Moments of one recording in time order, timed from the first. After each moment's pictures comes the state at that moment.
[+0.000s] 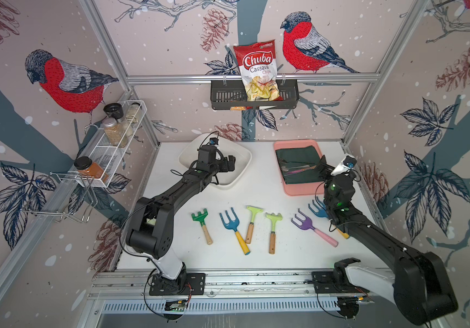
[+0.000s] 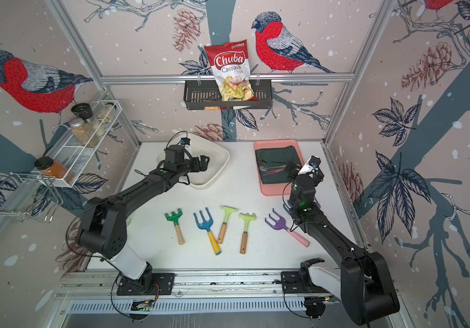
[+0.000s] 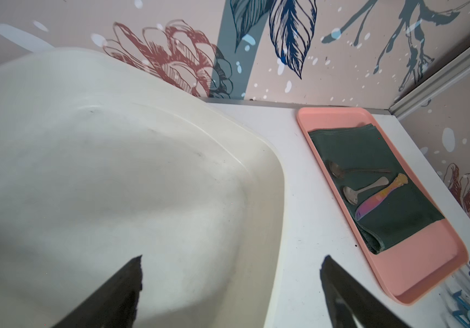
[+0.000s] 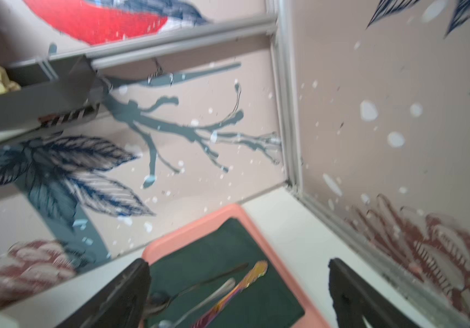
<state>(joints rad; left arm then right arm) -0.34 1.72 1.20 -0.03 0.13 -0.30 0.32 1.12 0.58 0.44 0.54 0.24</state>
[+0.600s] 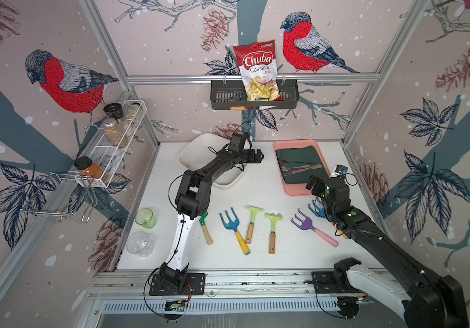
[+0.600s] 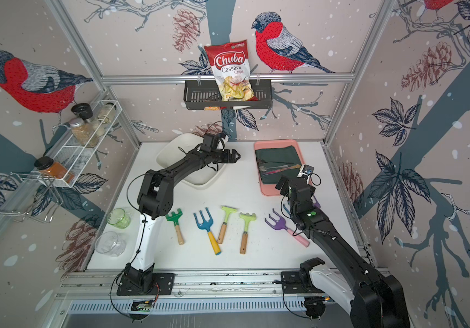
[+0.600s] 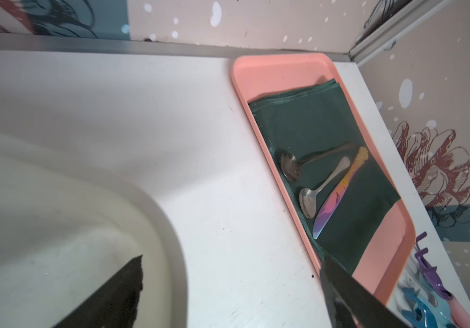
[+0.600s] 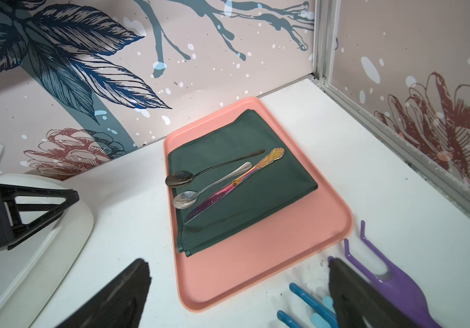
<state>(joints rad) -0.46 2.35 1.96 -0.33 0.34 -0.34 0.38 0.96 0.60 -0.07 0.44 0.45</state>
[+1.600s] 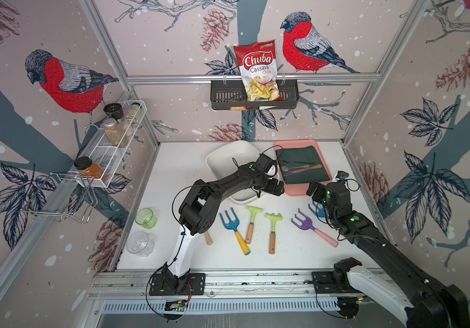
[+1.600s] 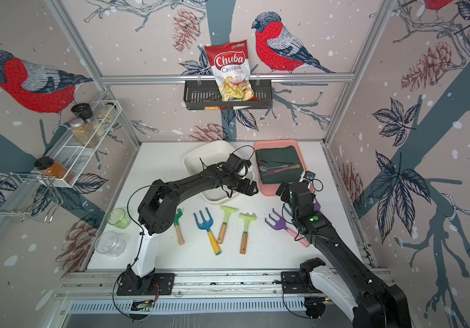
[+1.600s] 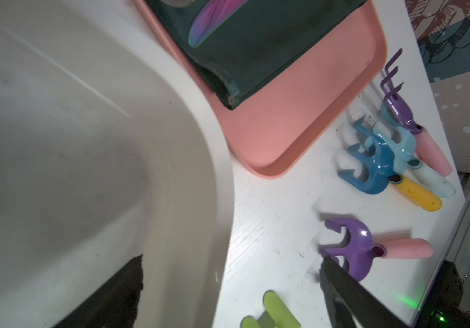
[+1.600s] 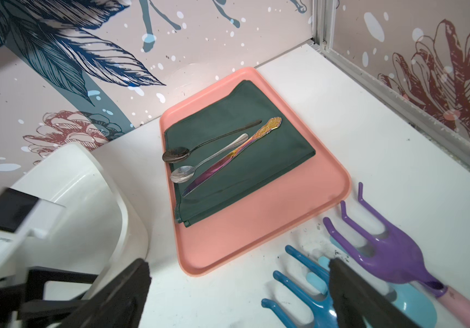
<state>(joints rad) -0.74 2.13 1.72 -0.54 0.30 -0.31 0.38 0.93 0.56 -0.16 0.36 0.53</state>
